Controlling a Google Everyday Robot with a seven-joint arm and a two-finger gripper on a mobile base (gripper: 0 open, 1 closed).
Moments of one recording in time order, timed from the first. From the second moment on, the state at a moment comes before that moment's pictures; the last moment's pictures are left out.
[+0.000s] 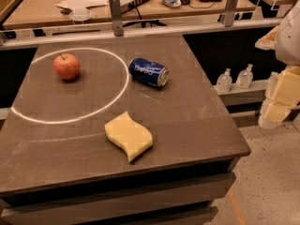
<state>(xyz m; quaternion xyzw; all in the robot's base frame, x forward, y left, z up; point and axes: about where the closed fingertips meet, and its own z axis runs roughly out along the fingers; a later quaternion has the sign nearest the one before) 0.438 -0.217 0.976 -0.60 0.78 -0.03 0.16</state>
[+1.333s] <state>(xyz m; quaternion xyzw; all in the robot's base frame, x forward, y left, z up) 0.502 -0.152 0.995 -0.53 0.83 0.02 0.17</state>
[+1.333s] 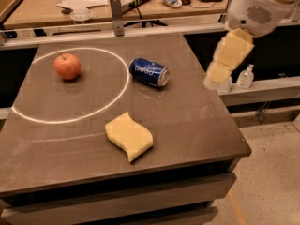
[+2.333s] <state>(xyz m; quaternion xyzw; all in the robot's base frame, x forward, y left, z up) 0.541 -0.113 0.991 -0.48 0.86 0.01 0.18</state>
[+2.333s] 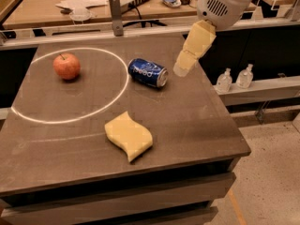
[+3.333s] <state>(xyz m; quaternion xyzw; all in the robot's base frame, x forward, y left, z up) 0.623 -0.042 0.920 -0.46 0.88 0.02 0.12</state>
